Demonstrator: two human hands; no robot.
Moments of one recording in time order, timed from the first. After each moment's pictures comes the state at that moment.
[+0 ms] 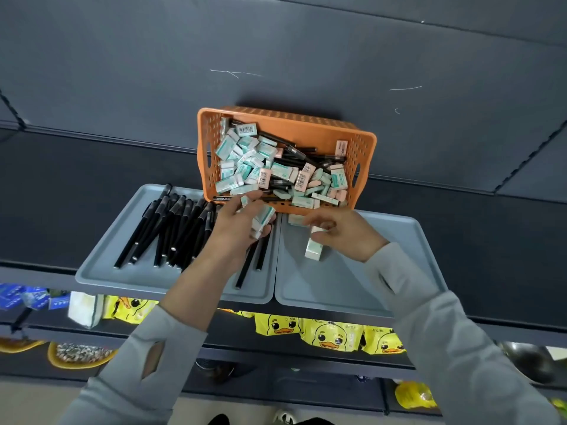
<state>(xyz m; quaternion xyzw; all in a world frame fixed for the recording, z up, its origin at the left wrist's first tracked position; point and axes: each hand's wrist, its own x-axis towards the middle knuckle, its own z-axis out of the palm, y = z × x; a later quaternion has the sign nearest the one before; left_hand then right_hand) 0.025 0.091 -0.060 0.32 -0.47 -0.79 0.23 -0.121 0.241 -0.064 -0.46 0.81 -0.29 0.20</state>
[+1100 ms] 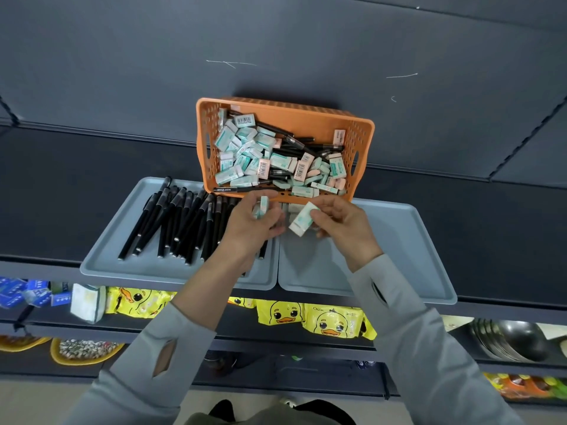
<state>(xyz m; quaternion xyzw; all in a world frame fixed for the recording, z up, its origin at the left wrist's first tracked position) 0.032 0.108 -0.068 0.27 -0.58 -0.74 0.20 -0.078 0.239 -0.079 -0.24 0.71 -0.63 0.20</state>
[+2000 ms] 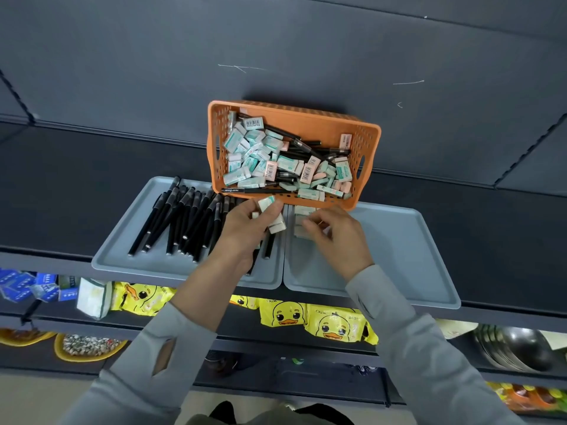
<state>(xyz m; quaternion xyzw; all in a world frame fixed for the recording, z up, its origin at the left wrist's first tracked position) 0.043 0.102 -0.067 0.31 -0.54 -0.75 0.21 -0.068 0.237 -0.093 -0.41 0.83 -0.37 -0.03</state>
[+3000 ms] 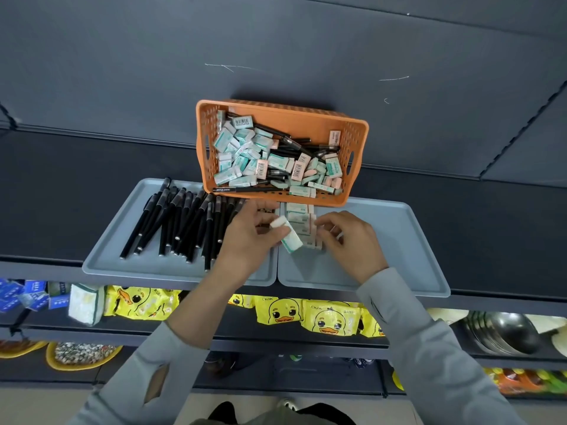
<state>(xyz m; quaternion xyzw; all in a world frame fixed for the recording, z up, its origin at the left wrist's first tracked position) 0.055 0.116 -0.074 0.23 -0.70 -0.65 0.20 -0.075 0.269 -0.094 -0.41 0.85 -0.32 -0.06</state>
